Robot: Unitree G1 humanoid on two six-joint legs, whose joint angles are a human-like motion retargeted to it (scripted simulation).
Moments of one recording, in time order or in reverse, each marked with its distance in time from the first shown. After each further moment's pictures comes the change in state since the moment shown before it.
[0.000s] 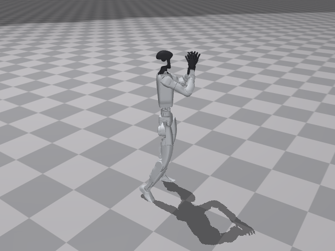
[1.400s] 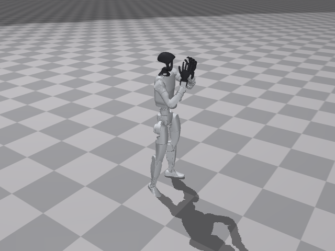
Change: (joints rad) left arm -0.156 -0.237 -0.048 0.075 0.100 0.006 0.127; right arm 0.174 -0.203 -0.105 -0.234 -0.048 -0.042 -0.026; waist -0.224 0.088 0.105; left_leg -0.098 0.018 0.238 0.022 0.055 0.014; right_leg 0.077 0.065 -0.184 -0.439 -0.091 0.132
